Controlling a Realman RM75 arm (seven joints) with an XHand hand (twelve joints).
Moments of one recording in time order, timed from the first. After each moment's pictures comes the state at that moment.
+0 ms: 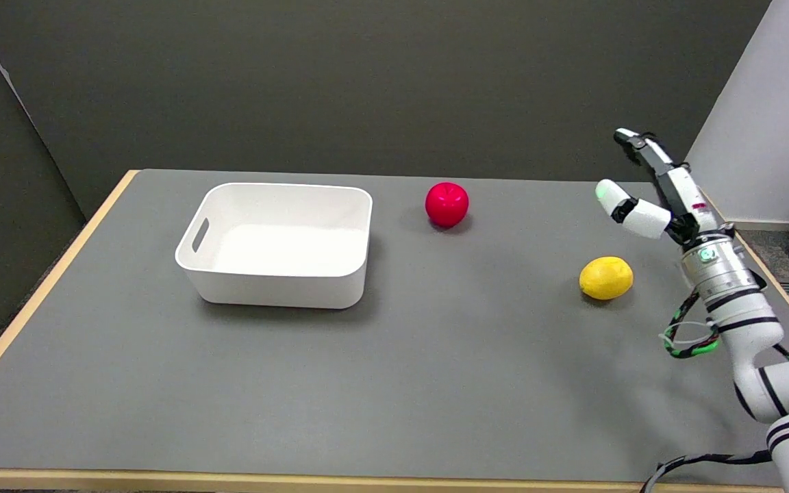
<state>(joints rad) 0.03 -1.21 -0.87 1.04 2.58 -0.84 -1.37</state>
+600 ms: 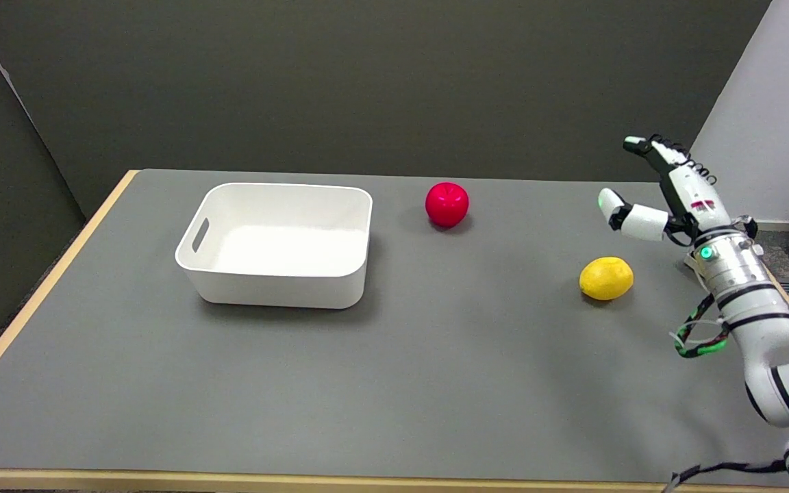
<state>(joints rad) -0.08 -1.24 -0.89 1.31 2.58 -0.57 -1.66</state>
